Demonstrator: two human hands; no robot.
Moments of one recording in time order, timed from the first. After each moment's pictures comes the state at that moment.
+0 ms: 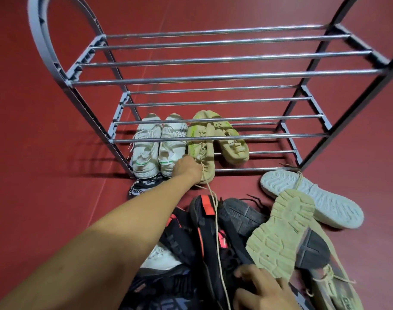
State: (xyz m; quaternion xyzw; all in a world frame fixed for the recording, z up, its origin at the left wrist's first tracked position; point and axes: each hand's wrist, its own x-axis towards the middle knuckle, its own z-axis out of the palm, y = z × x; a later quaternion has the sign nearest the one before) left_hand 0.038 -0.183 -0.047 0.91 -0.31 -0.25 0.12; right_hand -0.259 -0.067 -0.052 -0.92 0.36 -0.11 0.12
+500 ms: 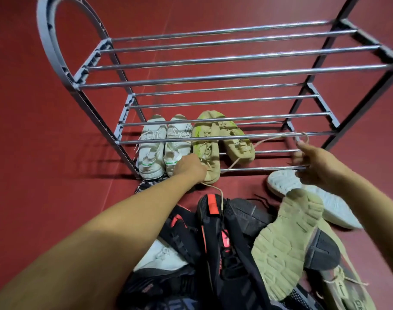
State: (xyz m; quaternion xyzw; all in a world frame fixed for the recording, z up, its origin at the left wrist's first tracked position) left_hand 0.042 -0.174 -0.032 0.90 -0.37 -0.22 0.07; right_hand -0.225 -0.288 0.023 -0.61 0.55 -0.18 0.54
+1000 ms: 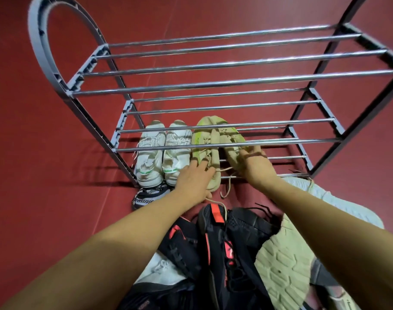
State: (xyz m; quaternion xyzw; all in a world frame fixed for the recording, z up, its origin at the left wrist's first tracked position) left_hand 0.045 -0.163 -0.057 0.76 -0.64 -0.03 -0.06; right_hand -0.105 -0.301 -0.069 -0.88 0.44 -0.04 0.15
